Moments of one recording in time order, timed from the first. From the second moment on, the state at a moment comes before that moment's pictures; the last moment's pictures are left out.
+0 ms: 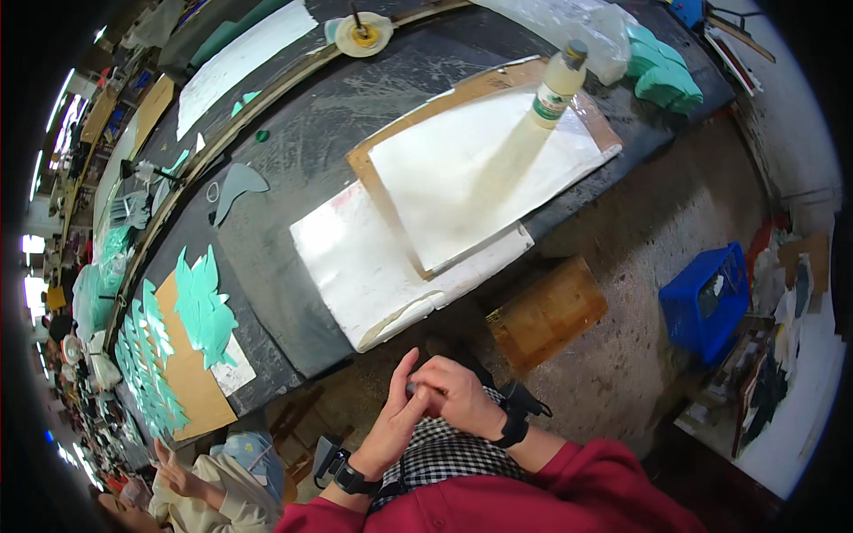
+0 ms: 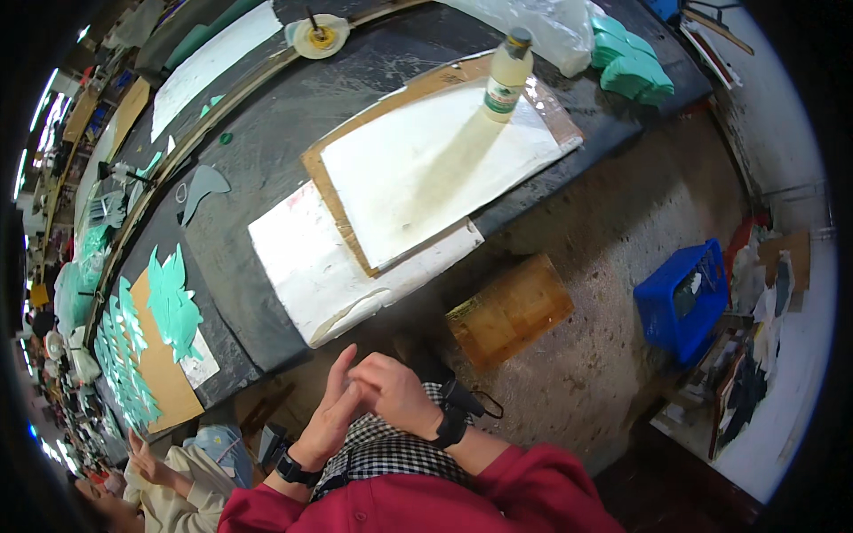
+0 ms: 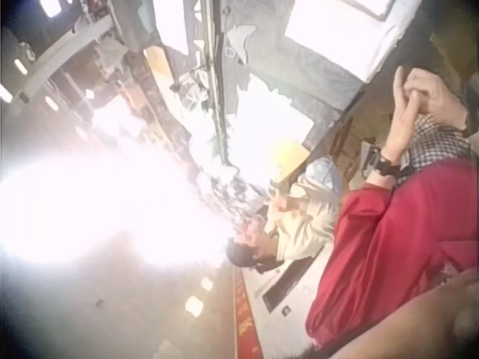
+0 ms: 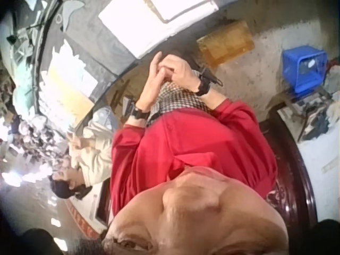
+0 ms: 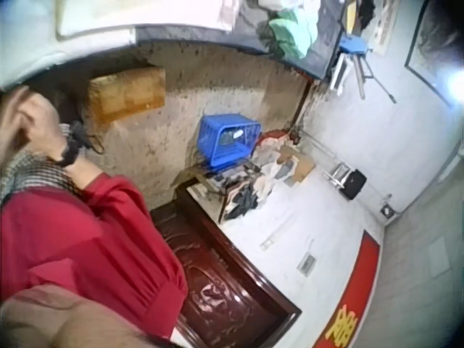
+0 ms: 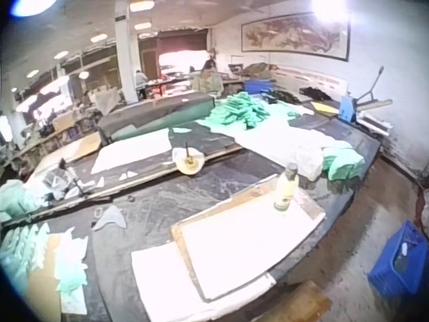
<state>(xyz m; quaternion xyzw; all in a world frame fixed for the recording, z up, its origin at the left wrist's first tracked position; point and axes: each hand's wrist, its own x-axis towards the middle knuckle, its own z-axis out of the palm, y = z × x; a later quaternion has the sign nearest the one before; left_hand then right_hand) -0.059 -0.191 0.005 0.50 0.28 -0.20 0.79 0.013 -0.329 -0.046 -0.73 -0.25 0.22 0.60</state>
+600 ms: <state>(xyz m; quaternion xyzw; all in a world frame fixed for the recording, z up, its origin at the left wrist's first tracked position) -0.159 -0.009 0.035 0.41 0.46 0.25 0.75 0.123 -0.701 0.192 -0.75 0.09 -0.33 0.56</state>
